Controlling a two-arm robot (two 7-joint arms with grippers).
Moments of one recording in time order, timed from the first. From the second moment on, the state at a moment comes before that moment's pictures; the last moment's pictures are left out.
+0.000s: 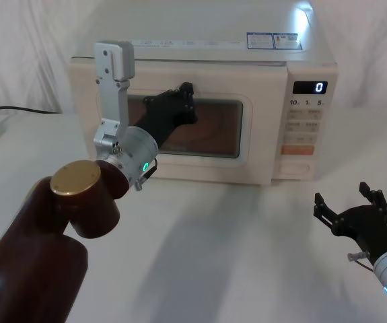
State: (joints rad) left arm -0.55 0.08 0.33 -1.26 -0.37 0.11 -0.22; right arm -0.03 0.12 -0.06 -1.61 0.02 0.02 0.14
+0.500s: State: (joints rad) left arm -0.58 0.06 0.32 -1.22 -0.36 0.10 -0.21; right arm -0.03 0.12 -0.06 -1.61 0.02 0.02 0.14
